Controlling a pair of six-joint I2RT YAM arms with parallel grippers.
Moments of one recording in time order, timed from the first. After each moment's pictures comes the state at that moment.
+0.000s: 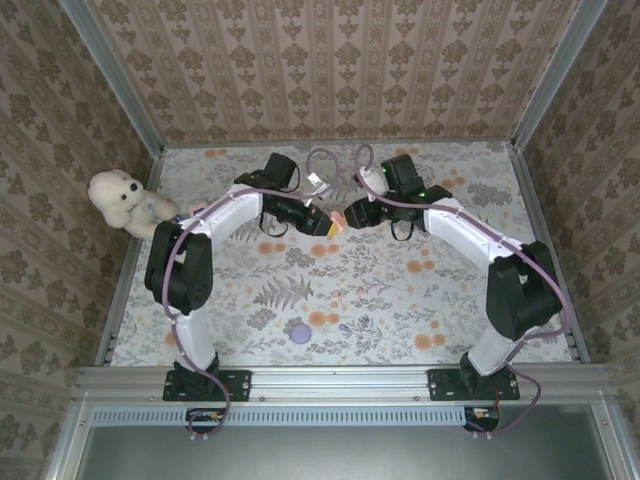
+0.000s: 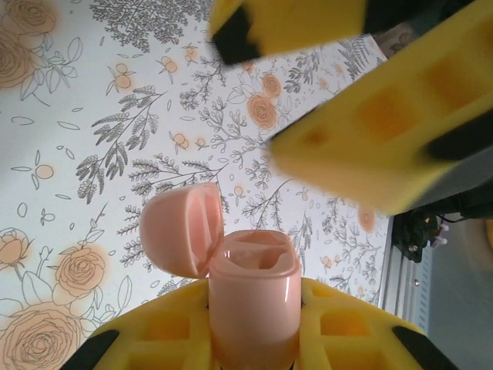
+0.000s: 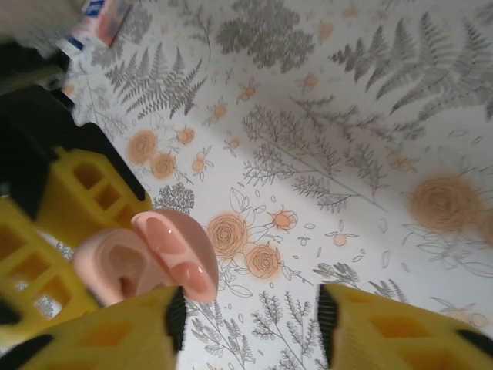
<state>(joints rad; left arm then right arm) -0.49 1.88 1.46 -0.71 0.90 0.19 0.38 1.64 1.28 -0.43 -0.40 0.04</state>
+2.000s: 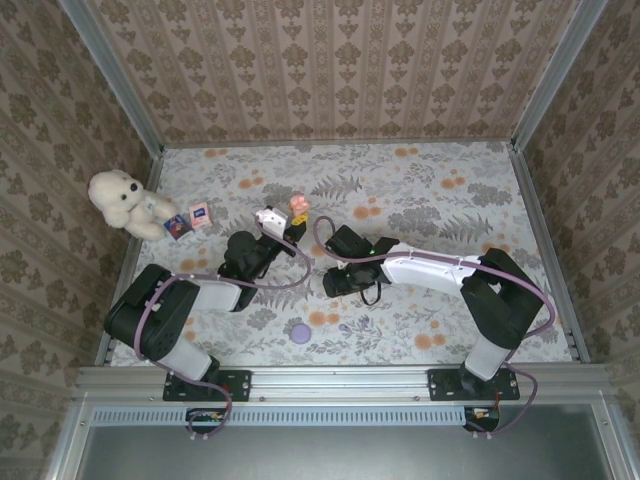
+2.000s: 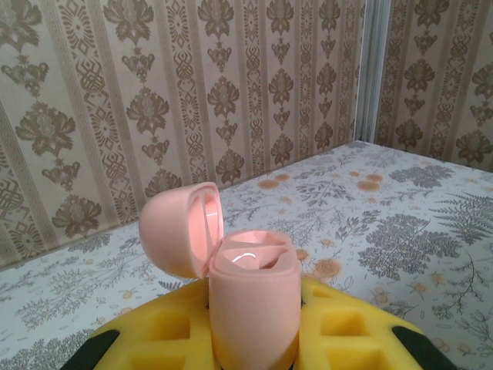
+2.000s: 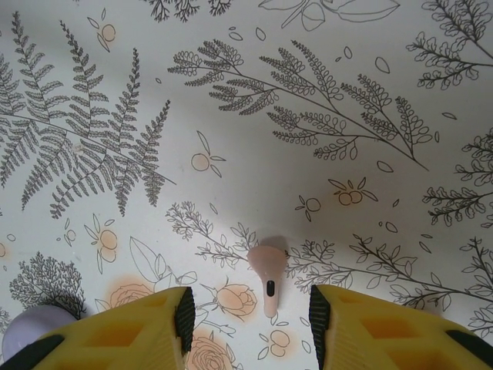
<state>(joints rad) -0.56 1.54 0.44 1.15 0.18 0.04 0.81 1.70 1.07 -0.52 -0.08 0.51</state>
